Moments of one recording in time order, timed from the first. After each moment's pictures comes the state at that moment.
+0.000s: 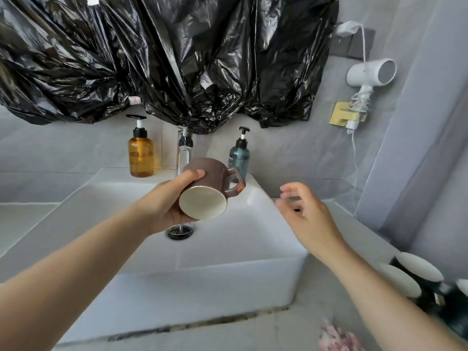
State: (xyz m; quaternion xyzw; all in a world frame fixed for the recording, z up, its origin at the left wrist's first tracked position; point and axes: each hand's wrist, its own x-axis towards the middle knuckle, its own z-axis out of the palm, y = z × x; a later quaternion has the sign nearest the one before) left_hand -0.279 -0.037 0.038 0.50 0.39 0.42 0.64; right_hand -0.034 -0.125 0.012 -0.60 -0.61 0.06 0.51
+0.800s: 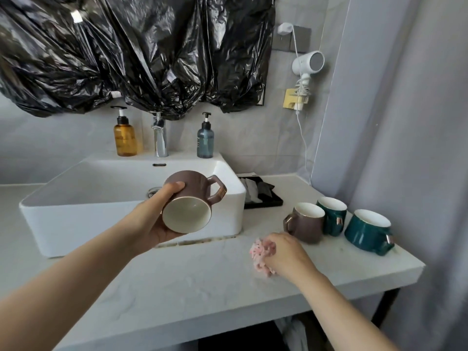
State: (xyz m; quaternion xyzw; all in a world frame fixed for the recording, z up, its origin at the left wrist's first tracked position) left_hand -0.254 -0.235 -0.004 0.45 0.38 0.45 0.67; right_hand 0.000 -0.303 -0.085 -0.77 -0.57 0.12 0.25
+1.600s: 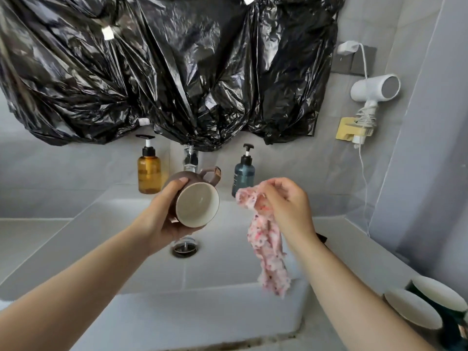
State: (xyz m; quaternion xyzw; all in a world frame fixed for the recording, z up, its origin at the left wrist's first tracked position) left_hand -0.278 -0.045 0.046 0.39 0.35 0.54 0.66; right_hand -0.072 -0.081 0.046 -0.49 -0.51 0.19 0.68
